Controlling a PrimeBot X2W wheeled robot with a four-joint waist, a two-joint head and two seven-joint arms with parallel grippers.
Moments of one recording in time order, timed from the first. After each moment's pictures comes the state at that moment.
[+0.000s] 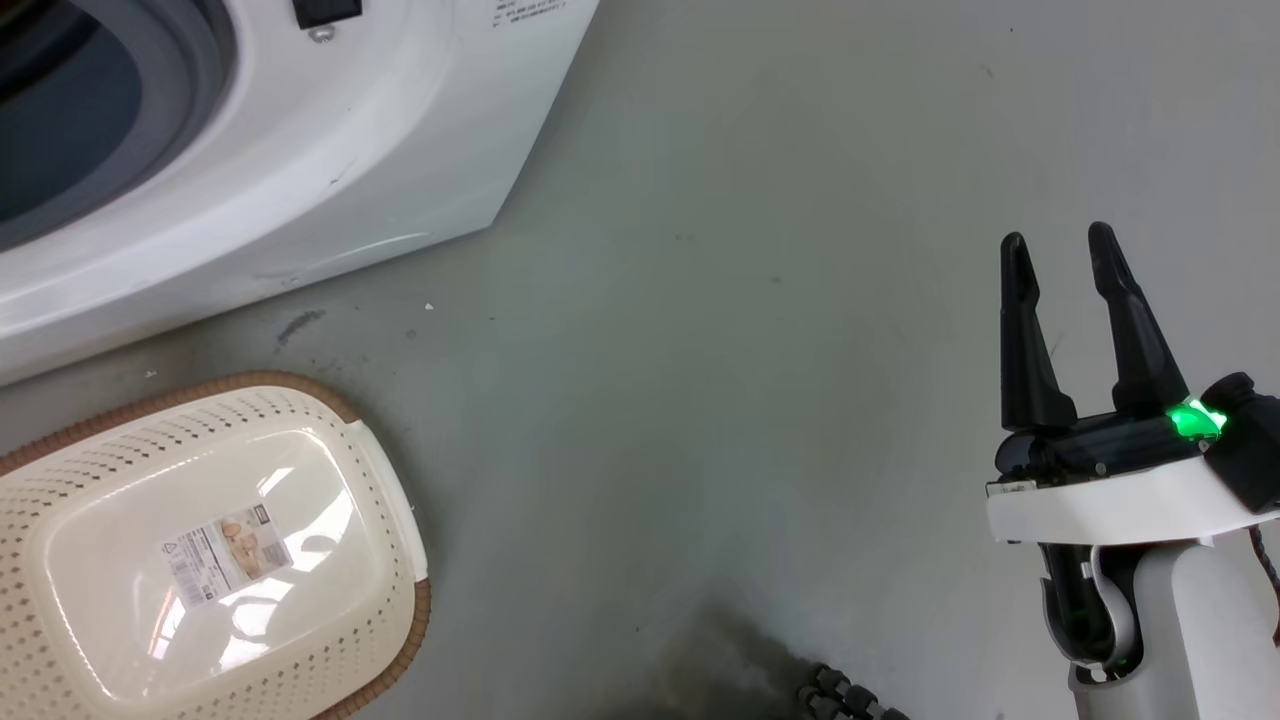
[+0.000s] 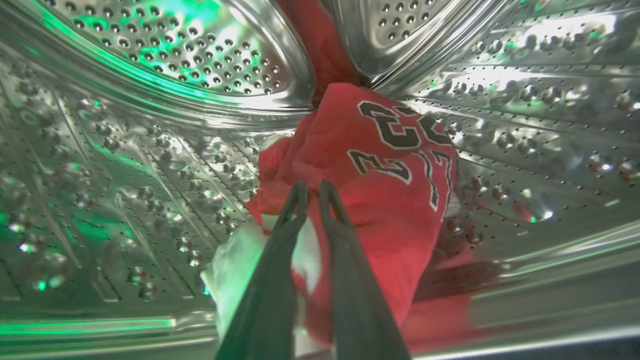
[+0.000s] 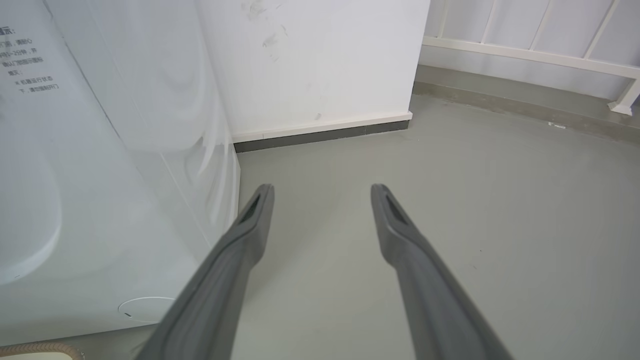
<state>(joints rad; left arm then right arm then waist) -1.09 0.76 -0.24 0.55 -0.39 0.12 0.30 -0.26 -0.05 0.06 -0.02 0.28 0.13 -0.26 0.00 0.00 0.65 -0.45</state>
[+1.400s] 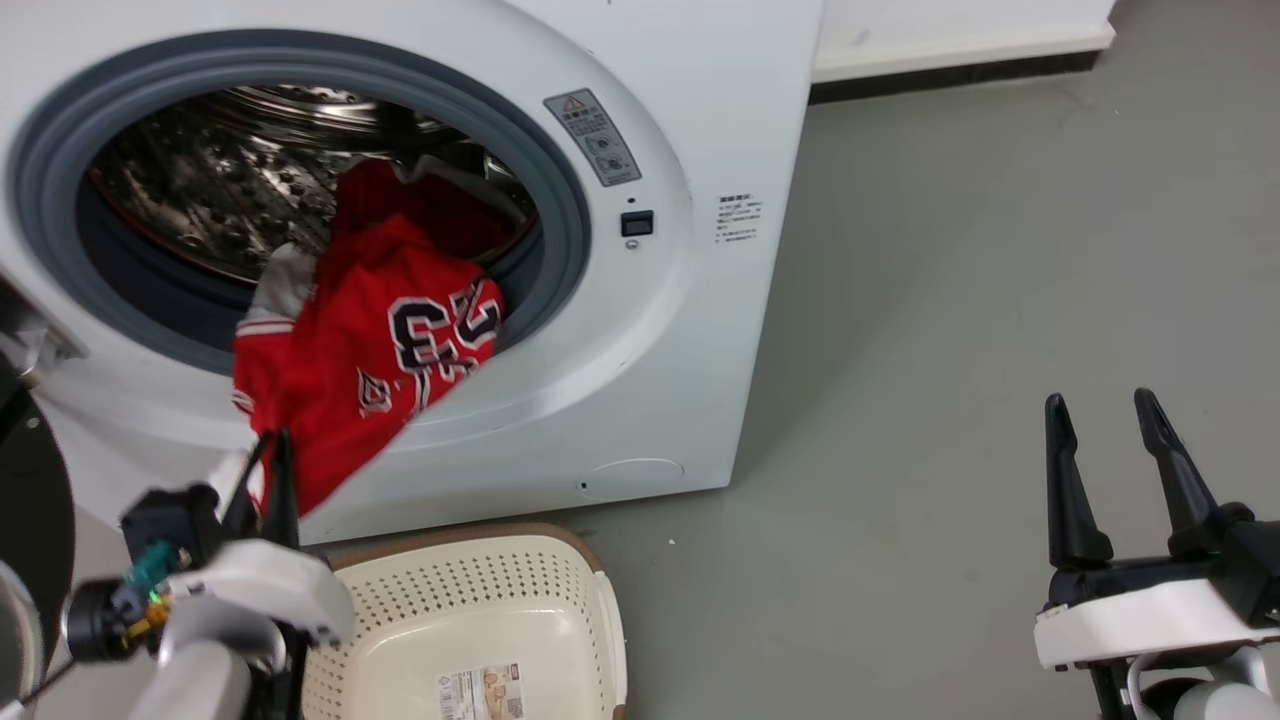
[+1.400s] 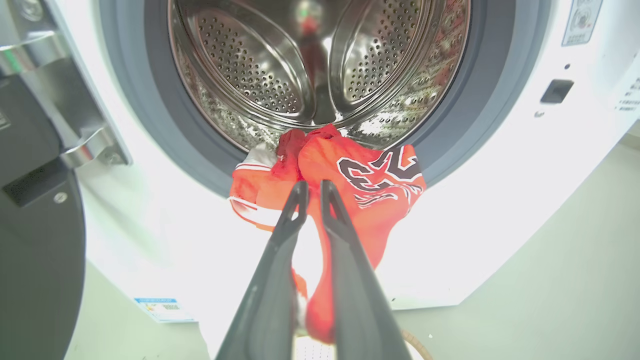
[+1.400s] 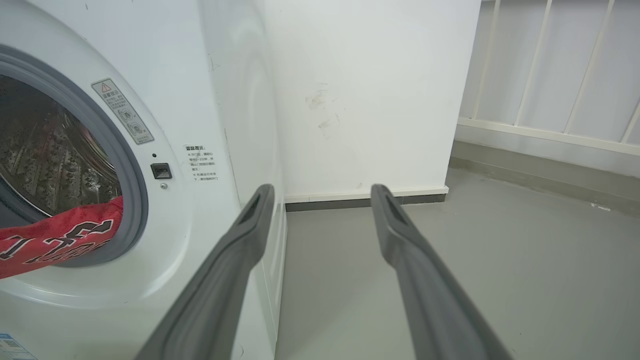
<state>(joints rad) -0.26 0.41 -0.25 0.38 -0.54 0.12 -0.25 -0.03 -0.05 -0.06 -0.06 0.10 0.13 -0.19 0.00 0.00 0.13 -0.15</state>
